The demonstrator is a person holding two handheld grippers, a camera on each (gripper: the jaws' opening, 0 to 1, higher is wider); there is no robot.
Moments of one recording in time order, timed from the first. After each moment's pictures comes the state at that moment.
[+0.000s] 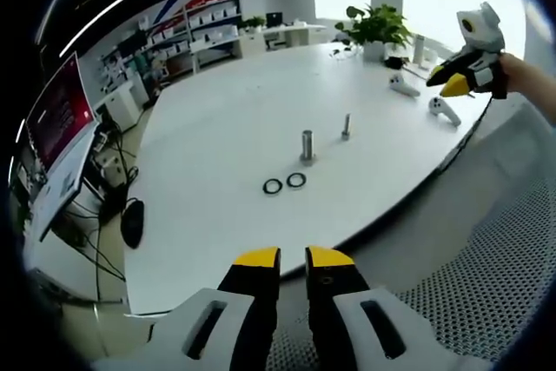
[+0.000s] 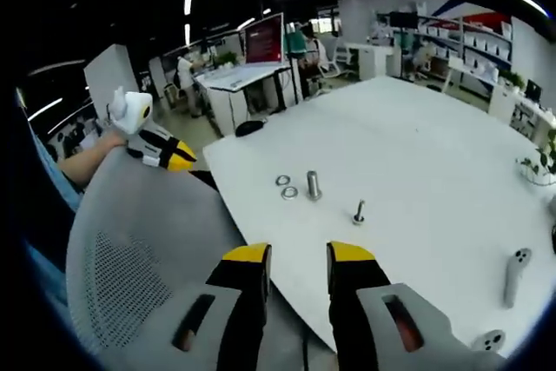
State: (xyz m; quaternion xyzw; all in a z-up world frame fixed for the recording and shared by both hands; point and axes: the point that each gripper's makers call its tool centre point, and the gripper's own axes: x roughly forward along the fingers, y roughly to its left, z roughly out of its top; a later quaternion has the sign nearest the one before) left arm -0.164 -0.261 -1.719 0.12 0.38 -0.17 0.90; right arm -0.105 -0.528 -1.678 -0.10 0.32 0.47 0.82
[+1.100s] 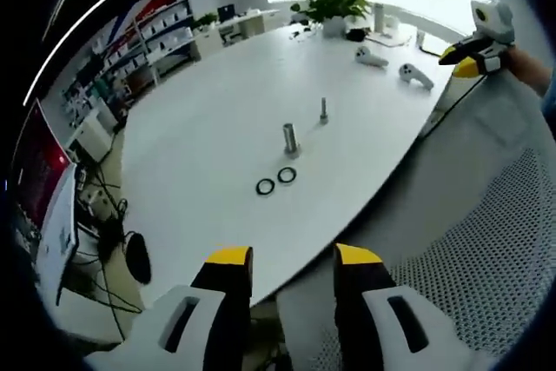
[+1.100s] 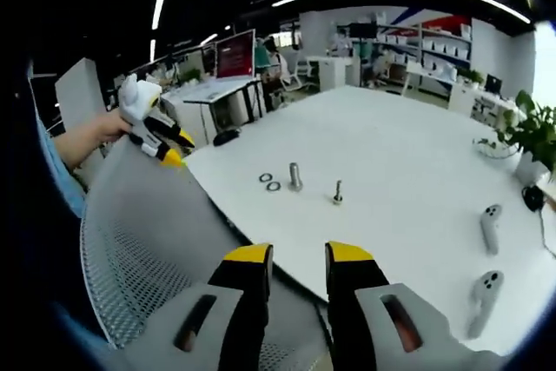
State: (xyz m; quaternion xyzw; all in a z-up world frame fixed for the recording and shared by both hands) left arm -0.140 -0.259 -1.695 0.17 0.38 -0.27 0.87; right arm -0.153 -0.566 -1.660 -0.06 0.29 0.38 0.88
